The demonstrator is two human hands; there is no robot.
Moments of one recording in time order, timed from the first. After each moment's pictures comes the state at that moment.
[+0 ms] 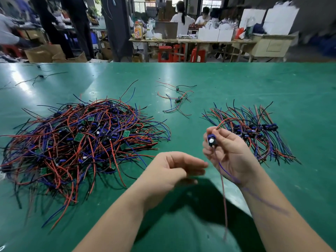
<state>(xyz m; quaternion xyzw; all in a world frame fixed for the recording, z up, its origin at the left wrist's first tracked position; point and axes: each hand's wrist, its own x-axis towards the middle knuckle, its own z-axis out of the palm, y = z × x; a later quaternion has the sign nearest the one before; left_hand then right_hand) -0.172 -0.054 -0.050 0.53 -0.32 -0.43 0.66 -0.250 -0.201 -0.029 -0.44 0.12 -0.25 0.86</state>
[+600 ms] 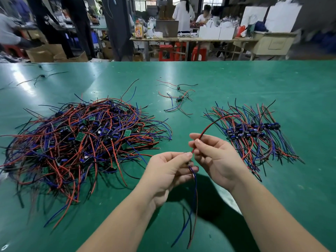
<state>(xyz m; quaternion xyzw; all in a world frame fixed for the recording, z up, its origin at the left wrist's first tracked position) -0.175 -0.064 -0.050 0.53 -0.11 -0.41 0.74 -0.240 -0.184 -0.043 -0.47 0.18 -0.20 0.84</state>
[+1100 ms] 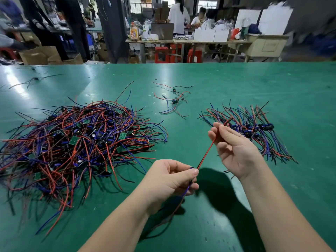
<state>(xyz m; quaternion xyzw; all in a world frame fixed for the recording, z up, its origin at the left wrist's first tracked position) -0.182 -0.059 -0.052 0.58 -0.20 -0.44 0.65 -0.252 -0.226 -0.026 -0.38 0.23 -0.30 0.85</state>
